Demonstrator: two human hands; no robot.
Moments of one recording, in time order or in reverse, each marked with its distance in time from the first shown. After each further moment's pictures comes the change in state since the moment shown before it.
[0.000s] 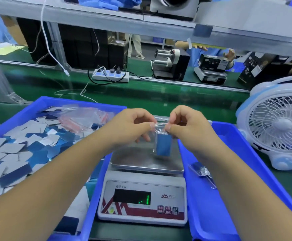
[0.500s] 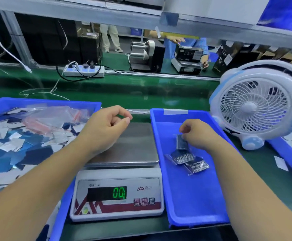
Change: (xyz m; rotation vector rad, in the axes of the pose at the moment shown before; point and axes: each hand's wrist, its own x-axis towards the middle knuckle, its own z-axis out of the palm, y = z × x) left_hand 0.009 -0.026 0.024 0.231 0.176 0.222; right_hand -0.003 0.097 -0.090 -0.668 -0.009 0.433
